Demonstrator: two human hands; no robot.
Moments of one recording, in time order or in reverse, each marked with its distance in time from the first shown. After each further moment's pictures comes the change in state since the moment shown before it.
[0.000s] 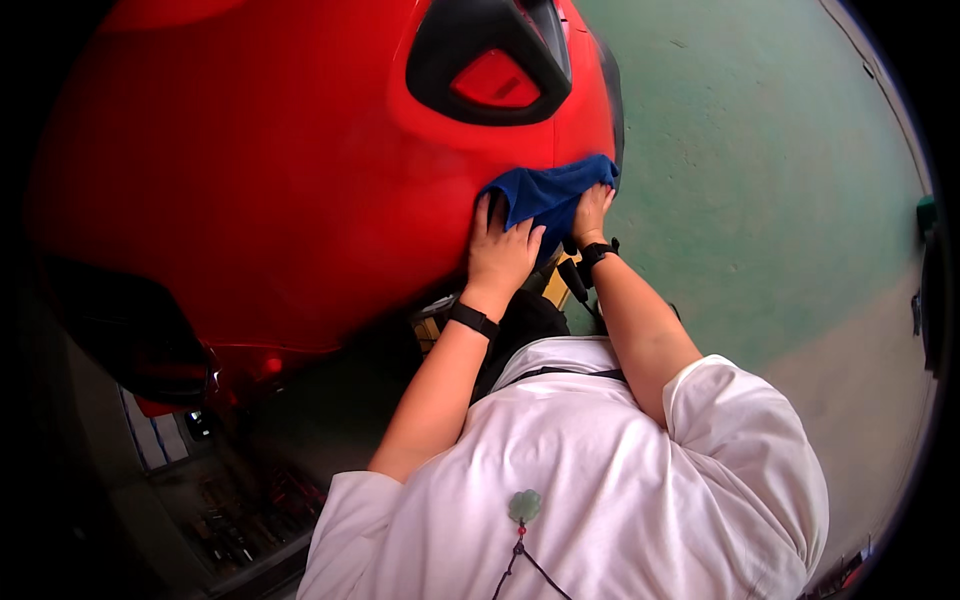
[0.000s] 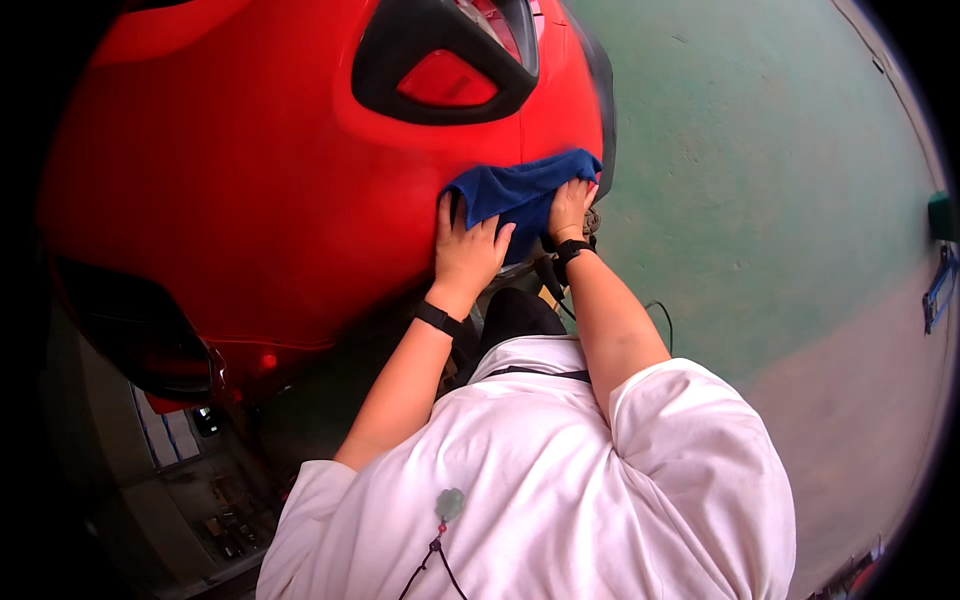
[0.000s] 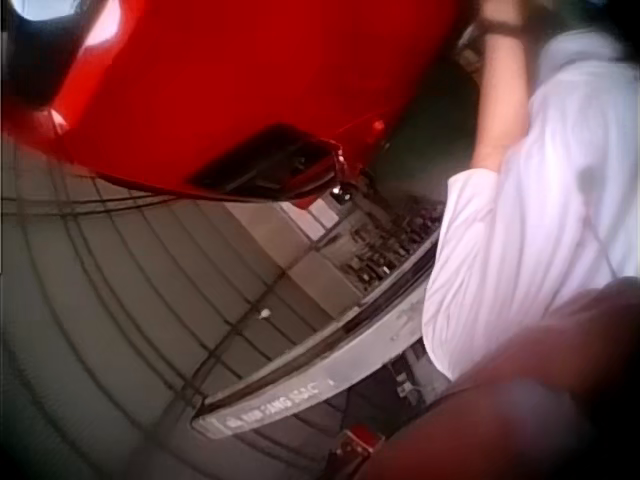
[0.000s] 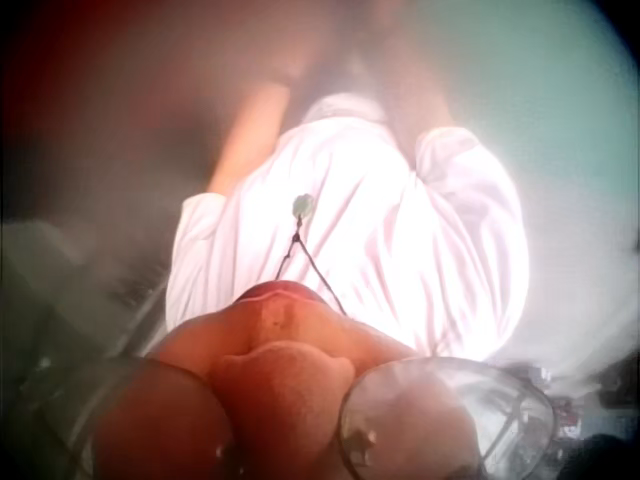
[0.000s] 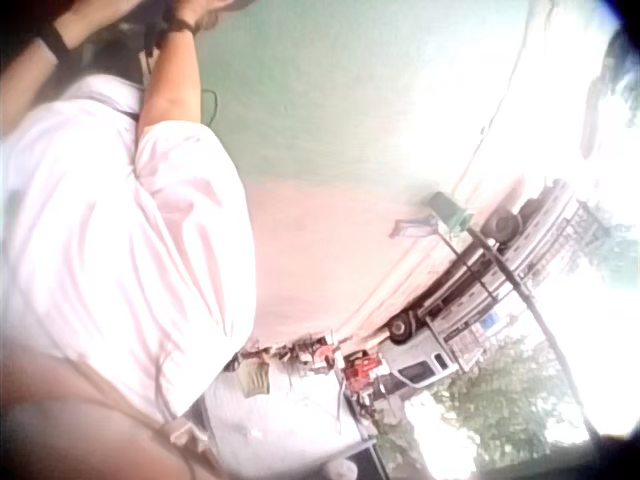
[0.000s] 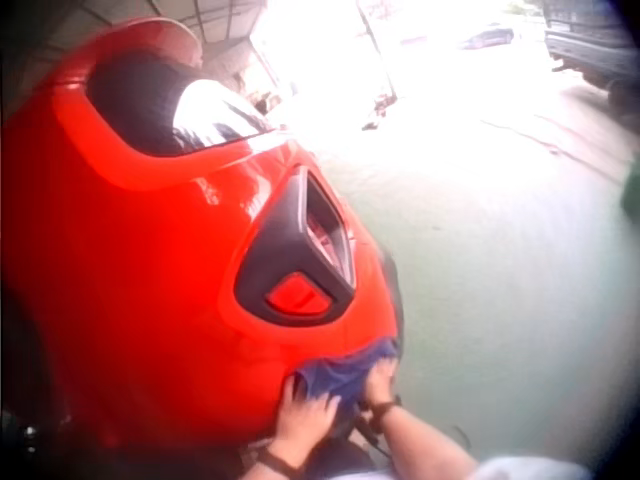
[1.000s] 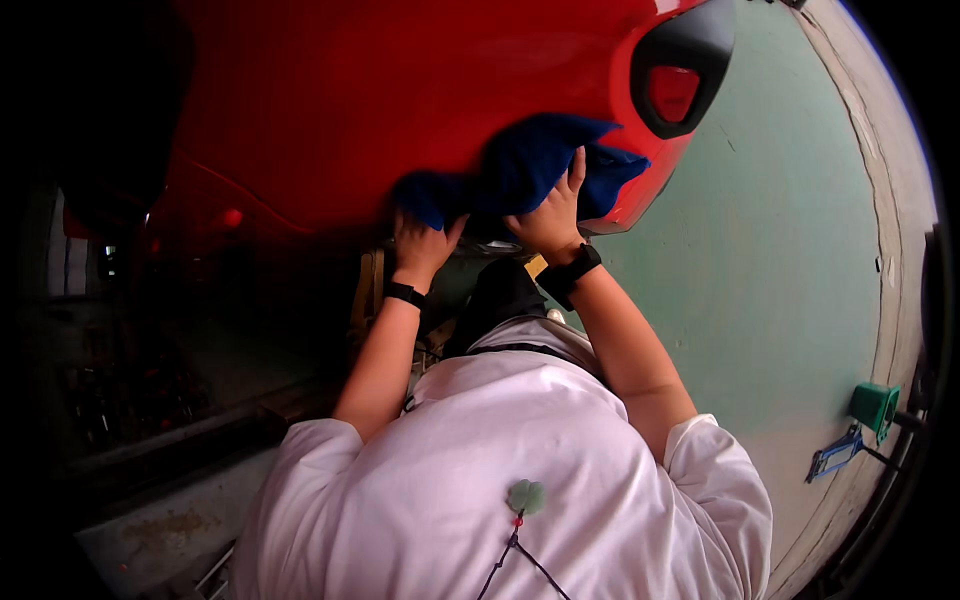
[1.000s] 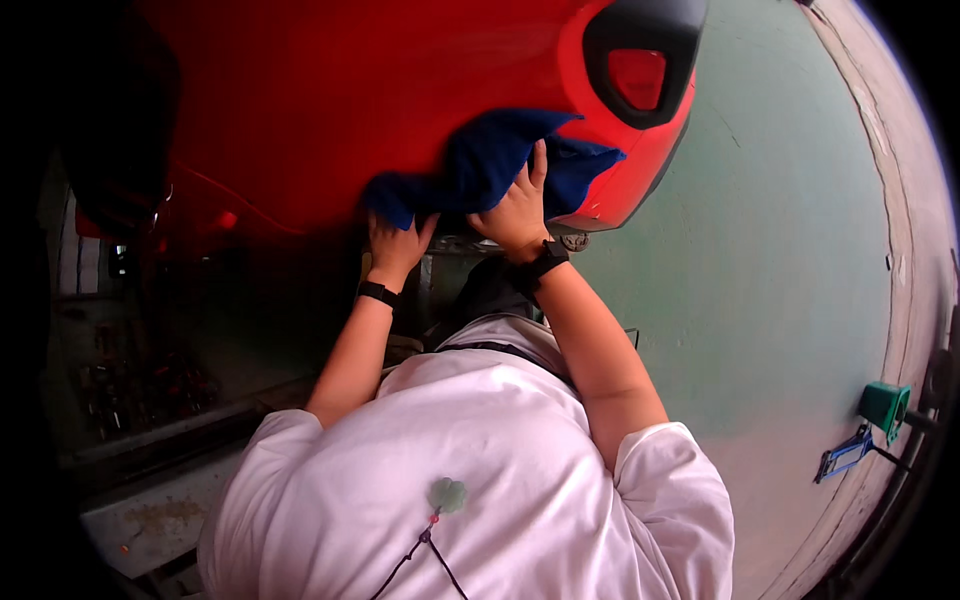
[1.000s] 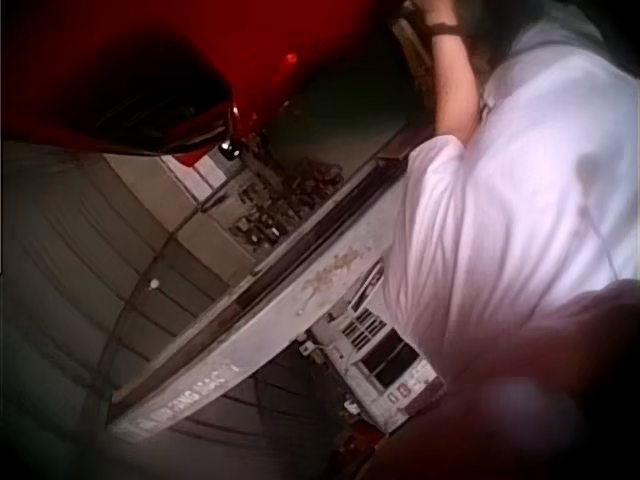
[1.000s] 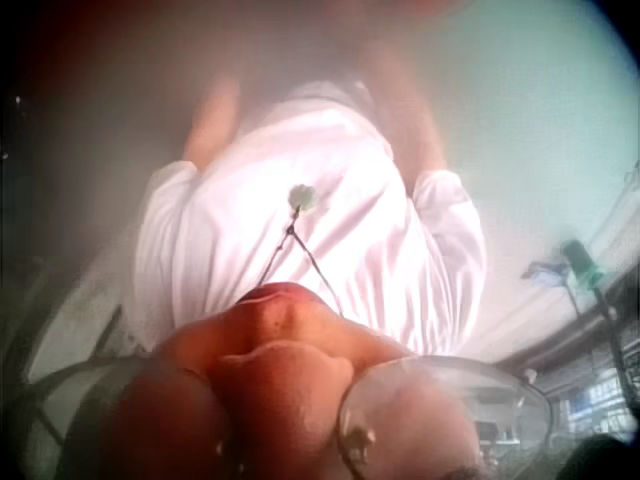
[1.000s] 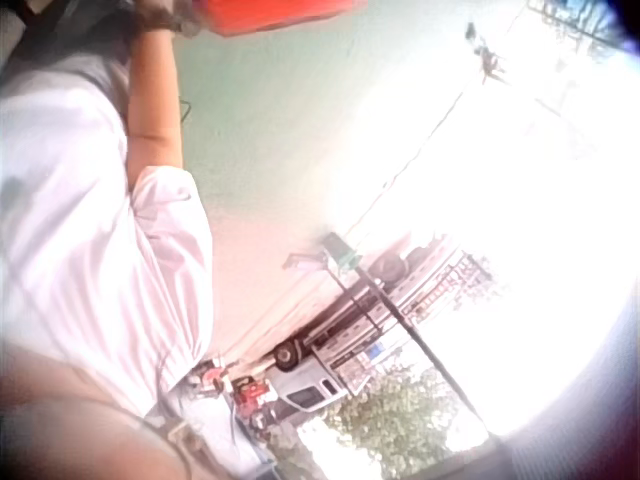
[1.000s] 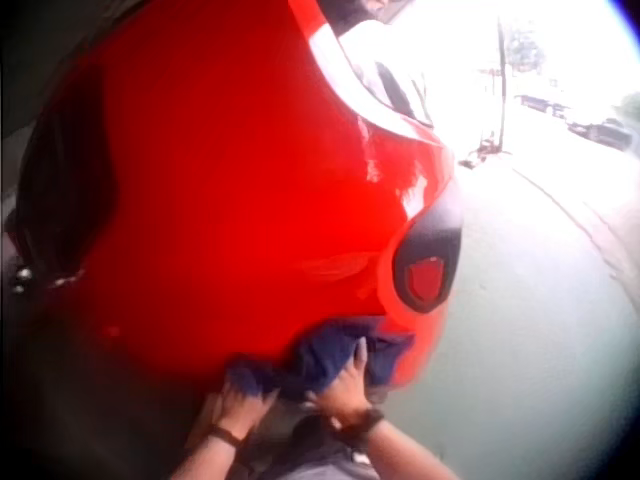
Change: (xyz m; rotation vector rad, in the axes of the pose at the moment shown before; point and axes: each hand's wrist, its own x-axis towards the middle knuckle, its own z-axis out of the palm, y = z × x) left_hand -0.182 -0.080 0.016 0.034 0.211 -0.581; right_hand -0.007 -0.239 -0.079 -0.008 -0.306 -0.899
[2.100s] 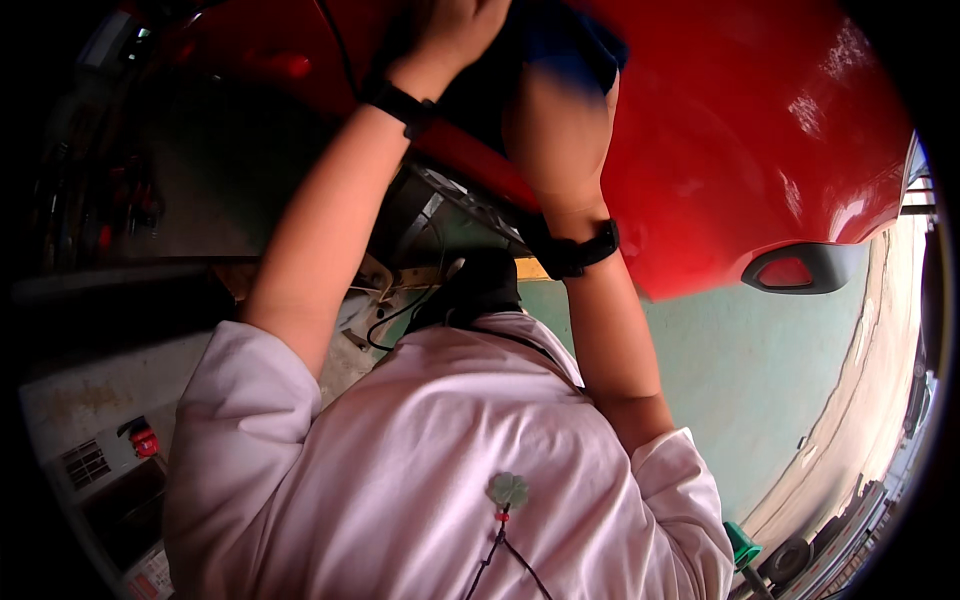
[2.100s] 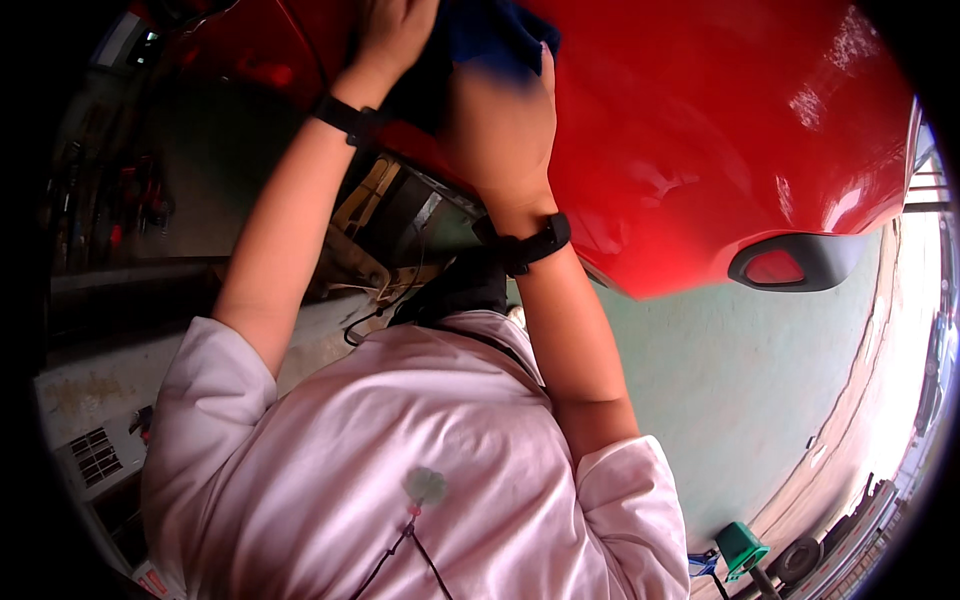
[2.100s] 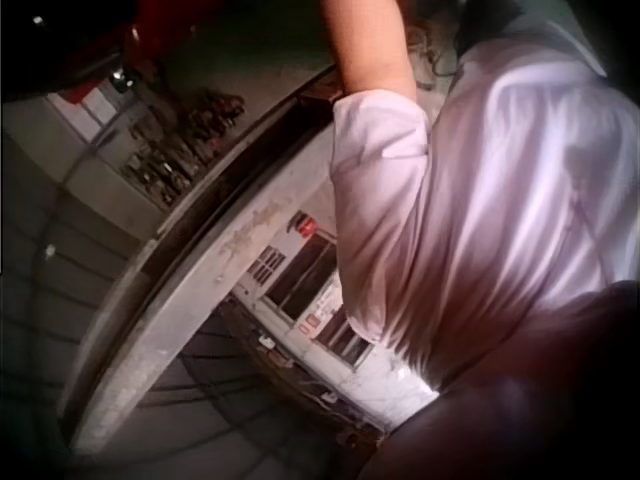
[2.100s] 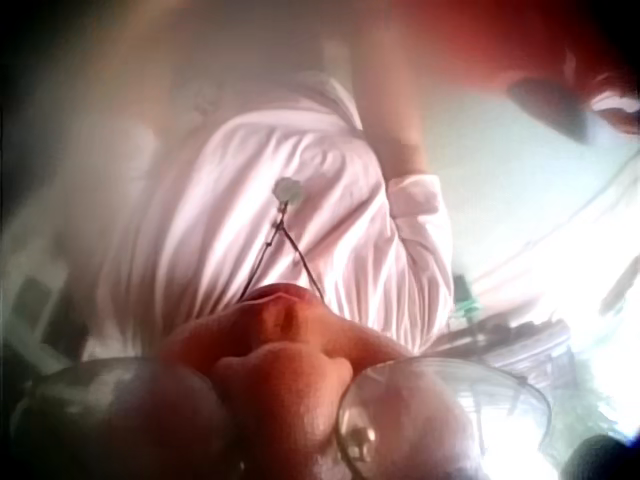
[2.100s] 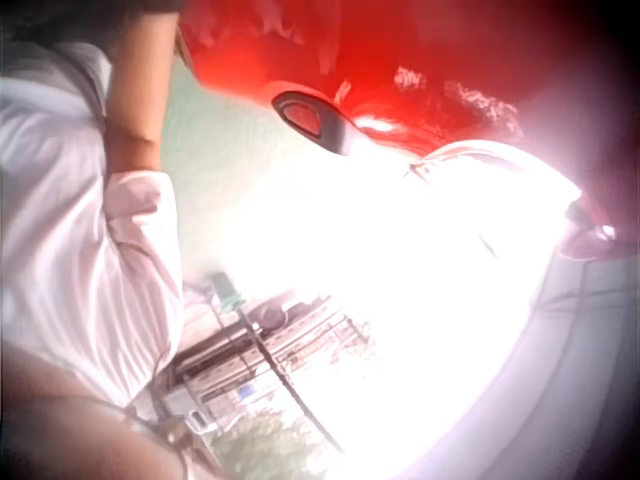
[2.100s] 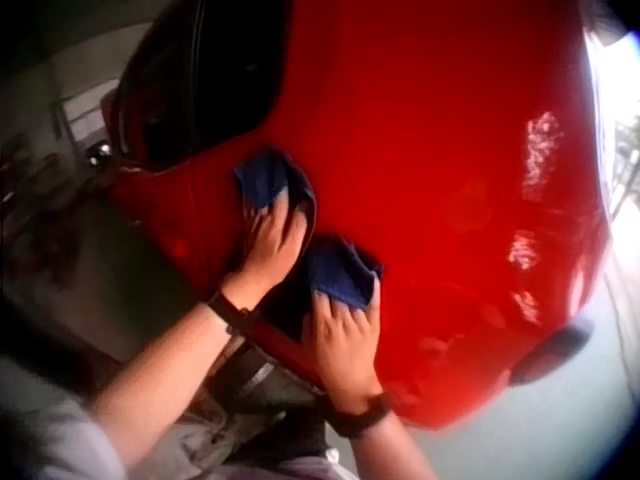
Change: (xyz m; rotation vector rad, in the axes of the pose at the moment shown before) left_hand 0.177 -0.114 -0.086 0.025 0.608 -0.159; right_hand 0.148 -0.095 0.036 0.113 0.081 -0.314
